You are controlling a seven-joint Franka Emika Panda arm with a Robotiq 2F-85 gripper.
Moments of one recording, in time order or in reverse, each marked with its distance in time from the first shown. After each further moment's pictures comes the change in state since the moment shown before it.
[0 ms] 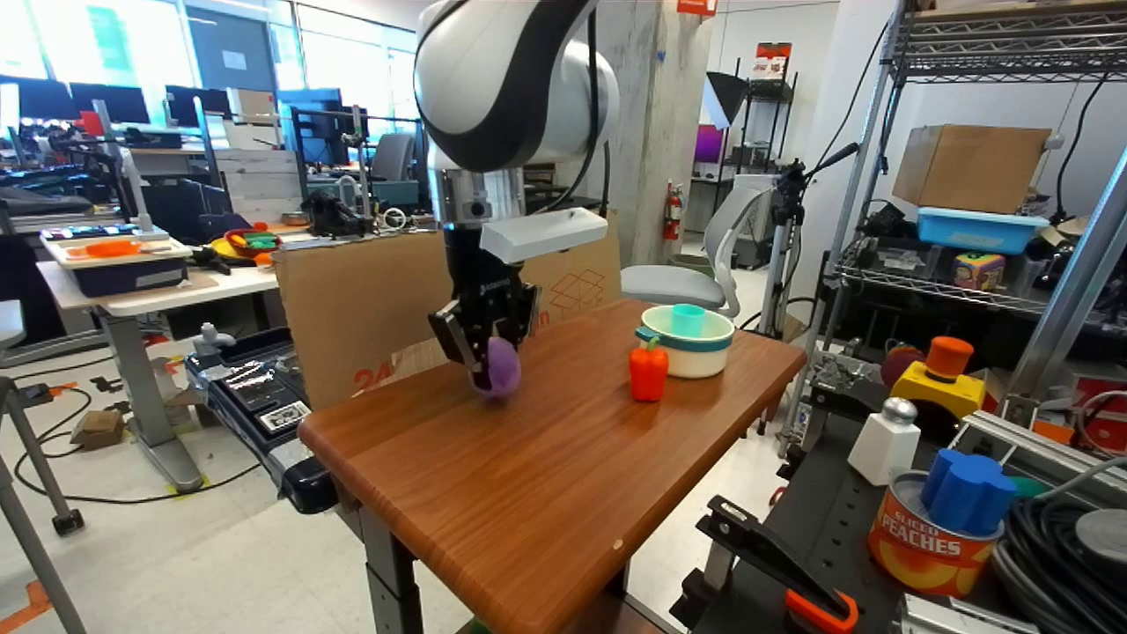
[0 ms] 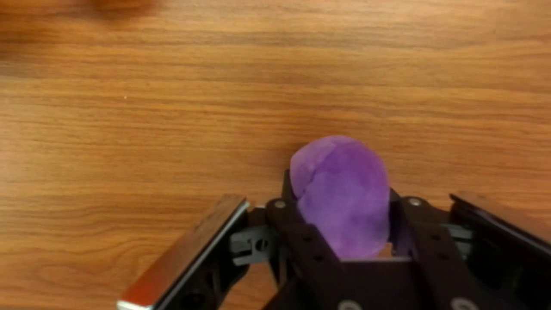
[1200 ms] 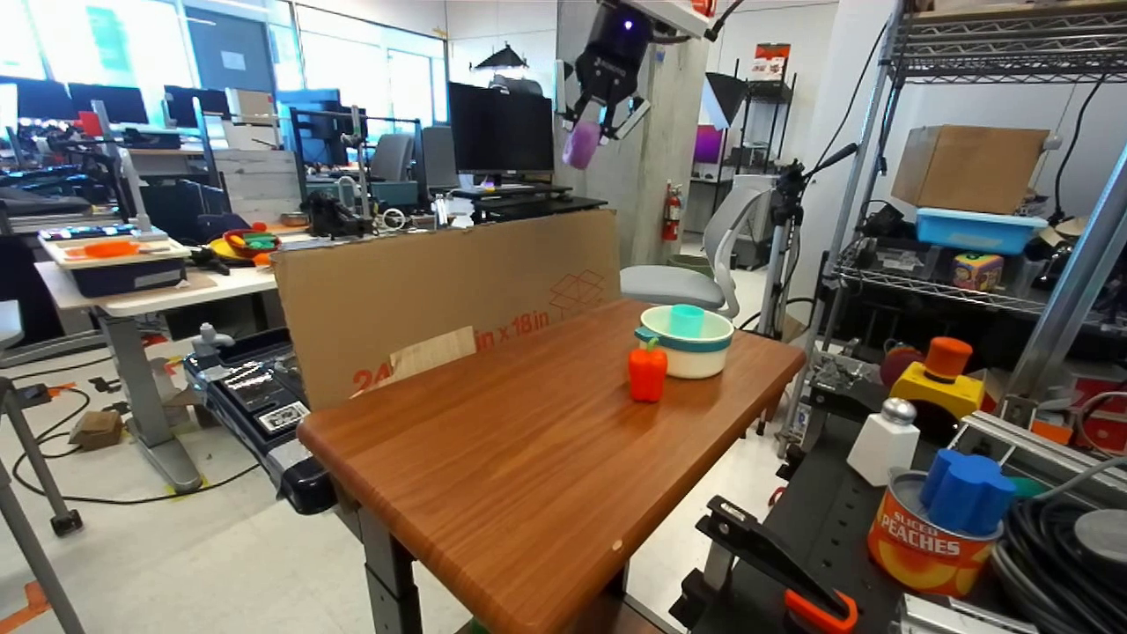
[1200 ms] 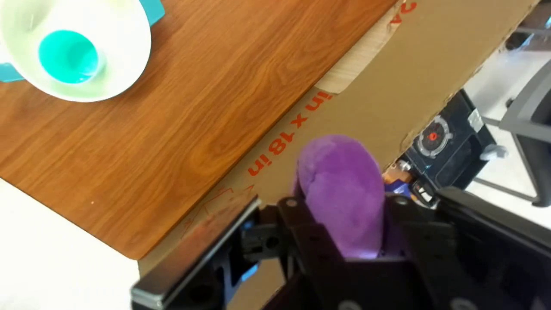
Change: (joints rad) arm -0.317 -0.262 -0.100 0.163 0.475 -0.293 0.131
